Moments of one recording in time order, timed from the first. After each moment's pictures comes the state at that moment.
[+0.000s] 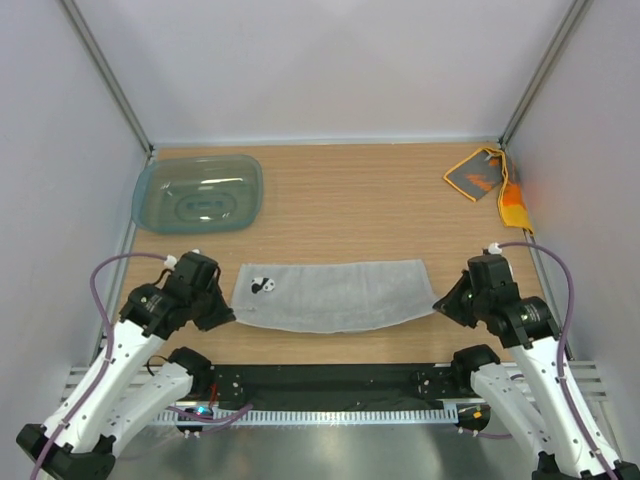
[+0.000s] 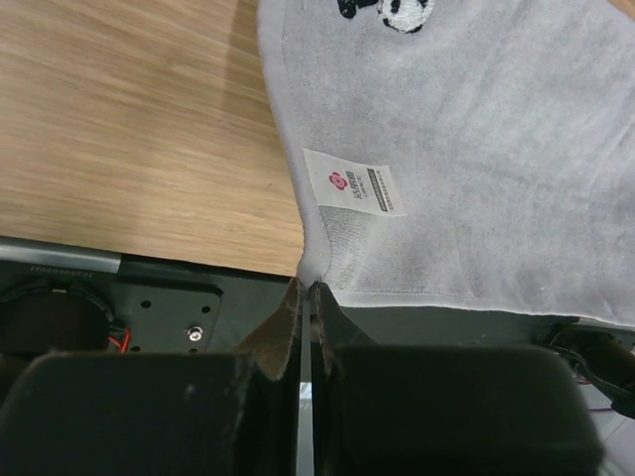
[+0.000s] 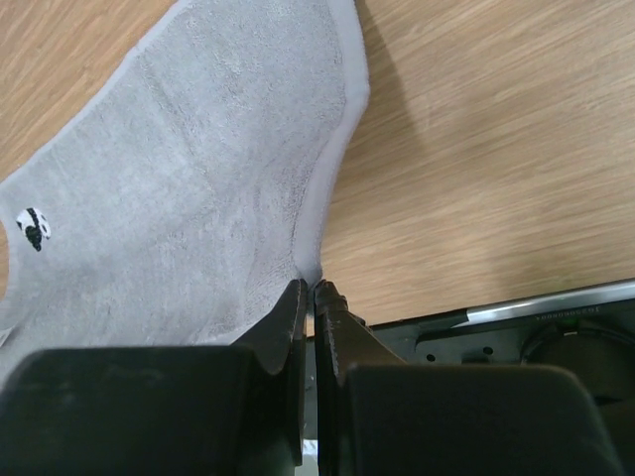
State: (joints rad) left arm -0.48 0.71 0.81 -1.17 -0.05 -0.92; right arm 0.25 0.57 0.74 -1.13 0.01 0.84
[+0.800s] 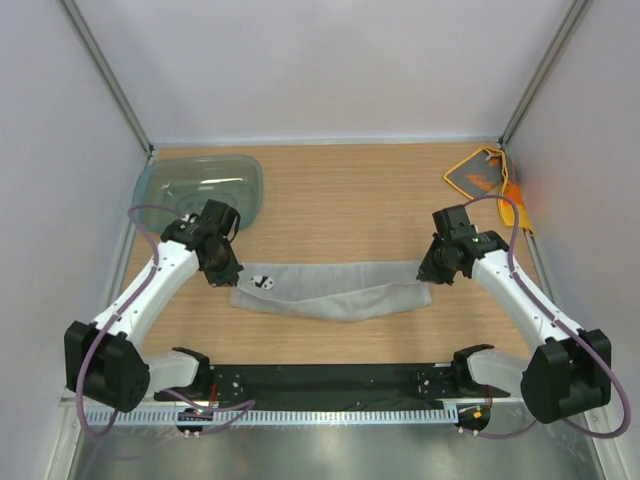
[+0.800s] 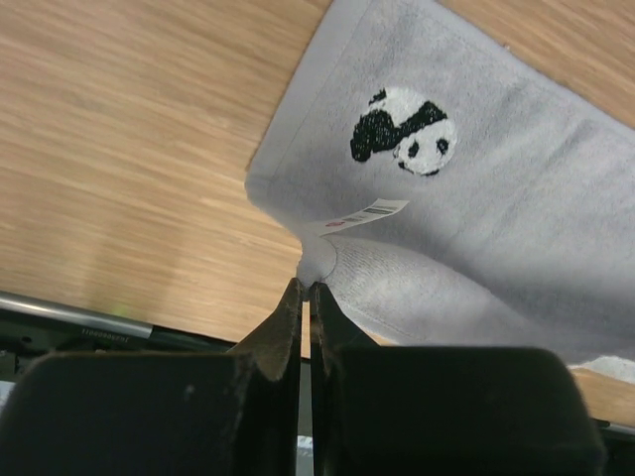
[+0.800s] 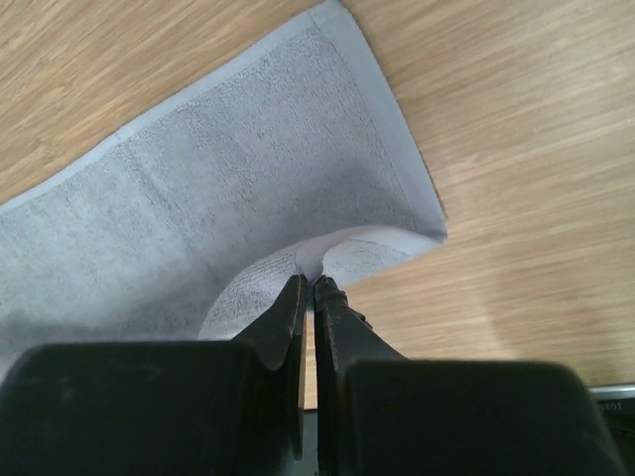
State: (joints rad) left arm -0.34 1.23 1.02 -1.07 -0.12 -0.76; right arm 0.25 1.14 0.85 -0.84 0.03 0.75
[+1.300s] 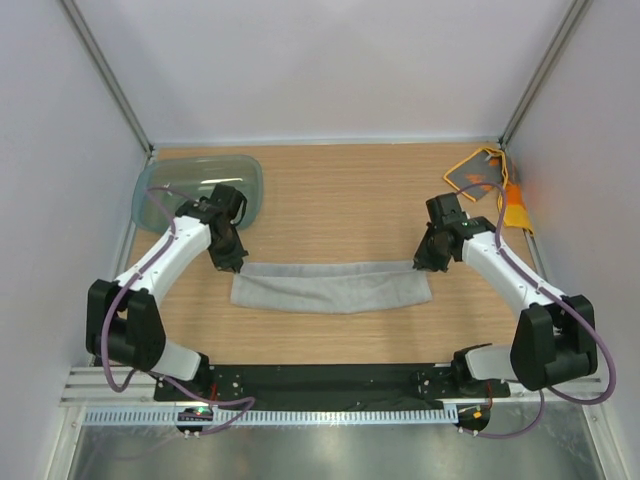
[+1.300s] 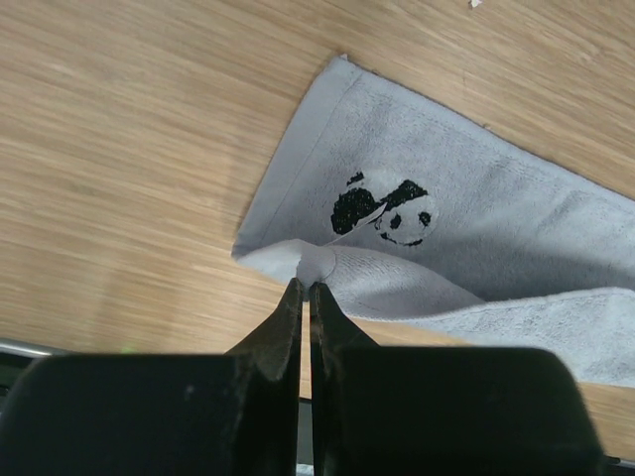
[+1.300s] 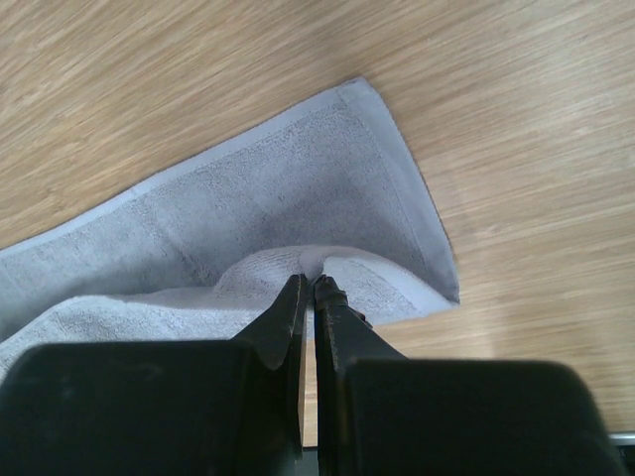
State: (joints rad) left arm -0.29 1.45 1.12 -1.00 -0.12 -0.68; right arm 0.23 1.32 0.93 -0.76 0.04 0.71
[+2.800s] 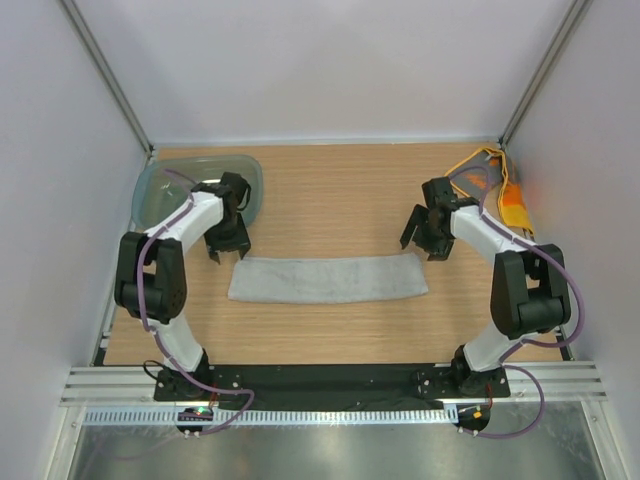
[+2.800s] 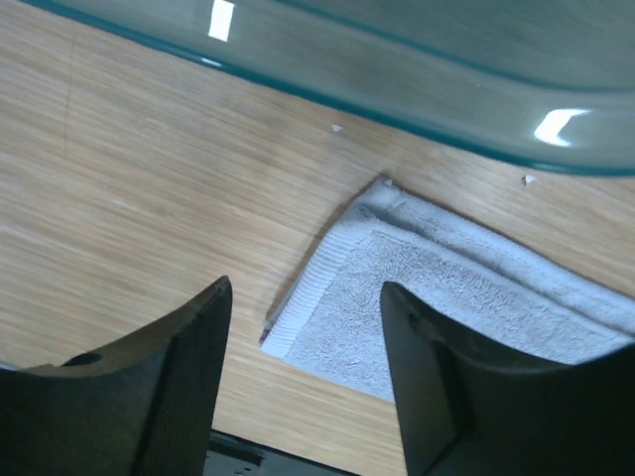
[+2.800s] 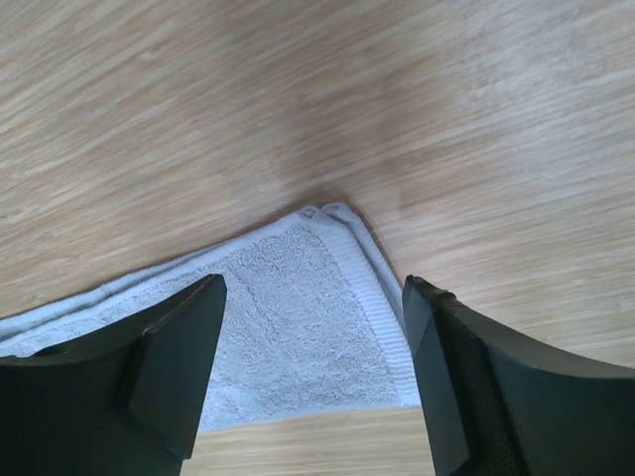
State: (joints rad) left arm -0.23 1.78 1.29 -0.96 -0.23 -0.57; right arm 0.17 1.62 1.07 -0.65 0.05 0.61
